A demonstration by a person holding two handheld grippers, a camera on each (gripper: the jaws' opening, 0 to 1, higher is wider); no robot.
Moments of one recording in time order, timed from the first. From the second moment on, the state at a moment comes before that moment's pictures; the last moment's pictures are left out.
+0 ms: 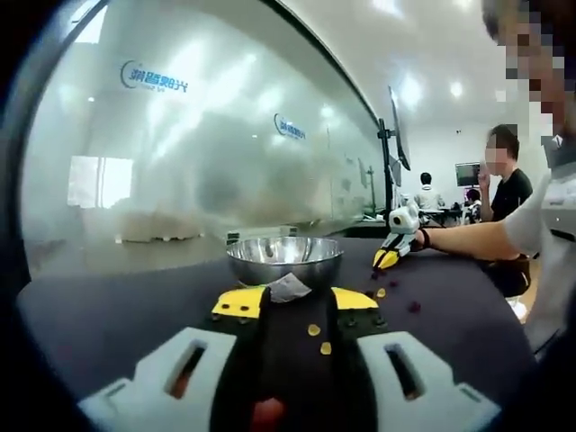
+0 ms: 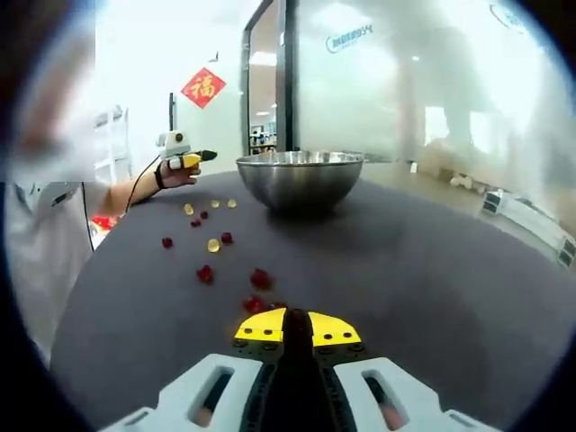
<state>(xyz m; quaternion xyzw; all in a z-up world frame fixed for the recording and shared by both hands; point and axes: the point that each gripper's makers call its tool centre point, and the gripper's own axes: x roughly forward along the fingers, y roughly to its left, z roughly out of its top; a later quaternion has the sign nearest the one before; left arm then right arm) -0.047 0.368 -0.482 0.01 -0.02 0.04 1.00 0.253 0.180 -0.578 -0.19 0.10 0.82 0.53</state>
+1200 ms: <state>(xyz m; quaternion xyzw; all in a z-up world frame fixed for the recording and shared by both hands) -0.040 0.347 -0.500 0.05 0.02 0.01 1.00 0.176 0.331 -0.451 -0.18 0.02 0.86 0.48</state>
